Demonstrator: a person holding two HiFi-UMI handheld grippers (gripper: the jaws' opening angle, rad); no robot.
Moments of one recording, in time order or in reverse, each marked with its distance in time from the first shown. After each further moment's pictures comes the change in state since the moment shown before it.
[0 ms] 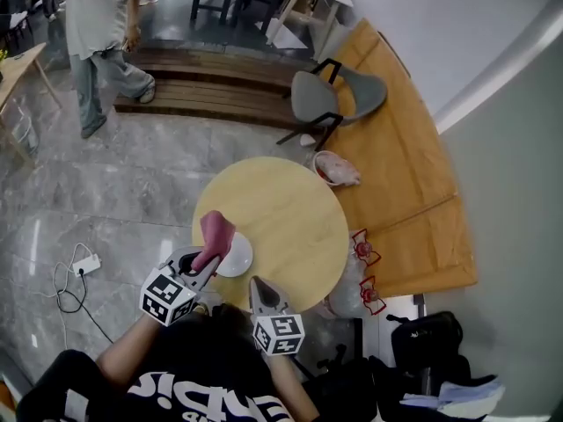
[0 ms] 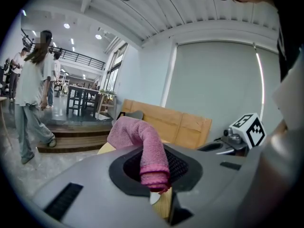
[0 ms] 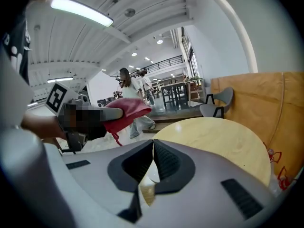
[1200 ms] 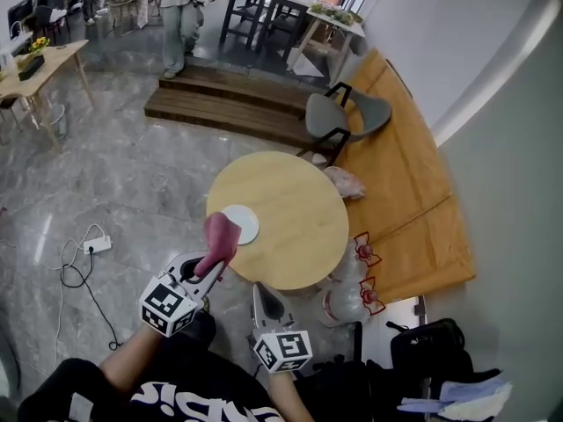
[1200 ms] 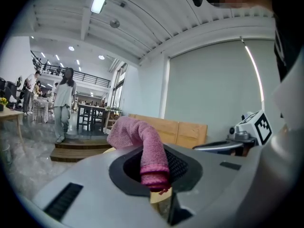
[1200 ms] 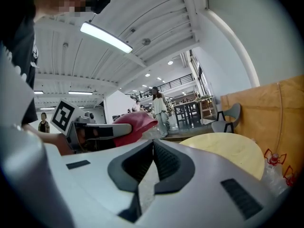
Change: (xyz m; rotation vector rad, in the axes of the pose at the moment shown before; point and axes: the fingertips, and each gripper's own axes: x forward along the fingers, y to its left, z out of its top) left arm -0.121 -0.161 -0.008 0.069 -0.165 0.120; right arm -0.186 0.080 -0.007 -0.037 -0.264 0.149
